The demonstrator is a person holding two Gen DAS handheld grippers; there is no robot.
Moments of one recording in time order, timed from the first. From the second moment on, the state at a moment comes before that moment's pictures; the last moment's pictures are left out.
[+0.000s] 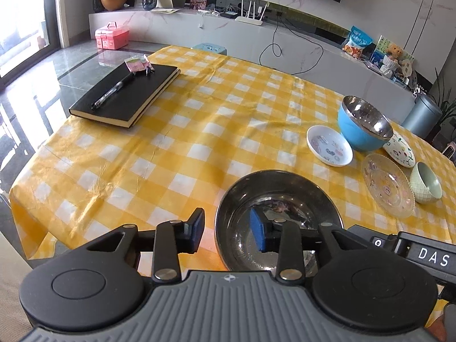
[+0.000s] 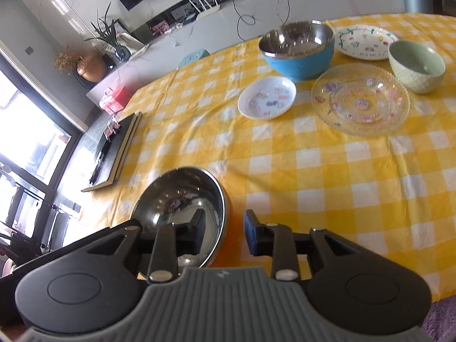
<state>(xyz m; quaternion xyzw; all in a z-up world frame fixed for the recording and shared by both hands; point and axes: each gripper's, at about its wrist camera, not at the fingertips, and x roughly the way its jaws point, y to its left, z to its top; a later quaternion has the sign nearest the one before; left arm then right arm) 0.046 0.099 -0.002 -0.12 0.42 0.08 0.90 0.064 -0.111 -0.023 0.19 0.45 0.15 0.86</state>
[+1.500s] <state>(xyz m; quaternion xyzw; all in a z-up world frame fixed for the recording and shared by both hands) 0.272 -0.024 0.015 -0.02 0.42 -0.05 0.90 0.253 -0.218 -0.017 0.21 0.40 -0.01 0.89</state>
